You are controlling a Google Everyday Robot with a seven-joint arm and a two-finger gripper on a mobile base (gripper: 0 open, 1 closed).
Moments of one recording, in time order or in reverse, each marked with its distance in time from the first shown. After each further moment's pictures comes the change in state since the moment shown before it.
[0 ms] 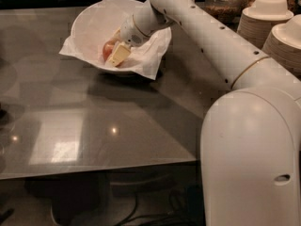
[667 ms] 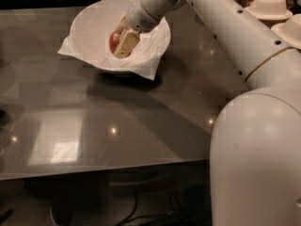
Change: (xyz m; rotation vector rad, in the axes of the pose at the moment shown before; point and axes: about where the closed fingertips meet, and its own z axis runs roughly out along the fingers) arm -0.019 0.007 -0.057 0.005 0.054 -0.084
